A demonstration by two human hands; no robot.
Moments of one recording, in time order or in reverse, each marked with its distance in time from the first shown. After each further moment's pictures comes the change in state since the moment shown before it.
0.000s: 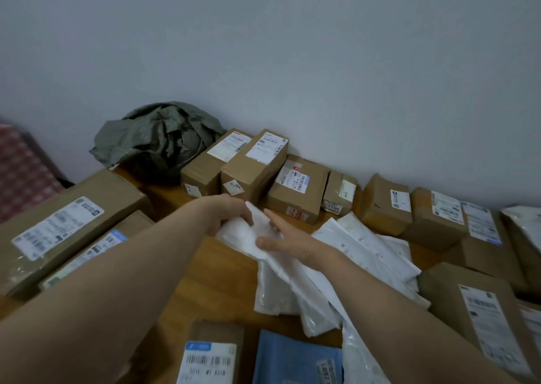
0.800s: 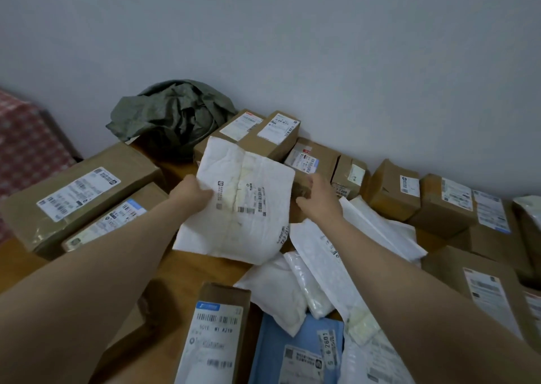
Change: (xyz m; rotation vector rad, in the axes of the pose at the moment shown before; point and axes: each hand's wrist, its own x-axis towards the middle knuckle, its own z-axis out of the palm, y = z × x) left_hand 0.019 -0.071 -0.032 0.152 0.448 0.093; right_hand 0.016 0.008 -0.023 -0.476 0.718 0.021
